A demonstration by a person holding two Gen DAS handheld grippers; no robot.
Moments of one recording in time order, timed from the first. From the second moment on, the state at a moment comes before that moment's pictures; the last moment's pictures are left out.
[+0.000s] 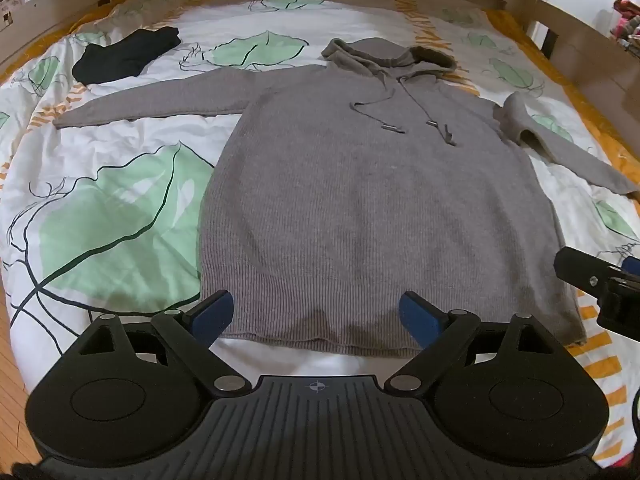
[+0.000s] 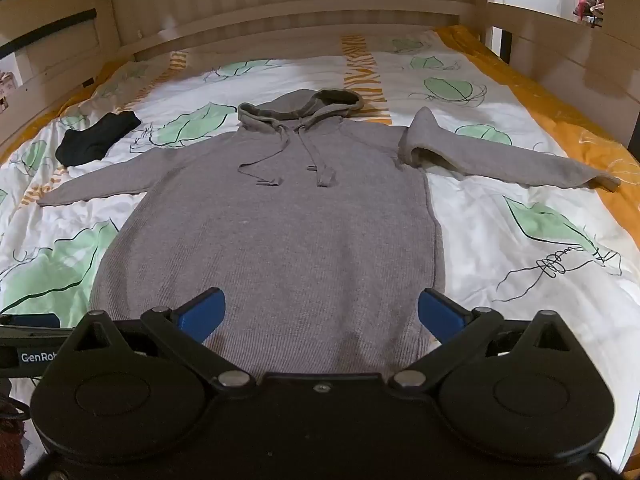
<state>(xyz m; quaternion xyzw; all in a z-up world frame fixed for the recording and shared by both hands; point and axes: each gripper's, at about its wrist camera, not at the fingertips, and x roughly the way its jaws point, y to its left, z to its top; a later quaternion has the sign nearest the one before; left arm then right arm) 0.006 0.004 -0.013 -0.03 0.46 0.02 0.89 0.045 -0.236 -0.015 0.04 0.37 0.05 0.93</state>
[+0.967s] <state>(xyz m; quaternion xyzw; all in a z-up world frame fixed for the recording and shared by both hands) 0.012 0.007 -0.020 -0.04 0.47 0.02 0.88 0.050 -0.231 -0.021 0.04 0.38 0.05 0.92</state>
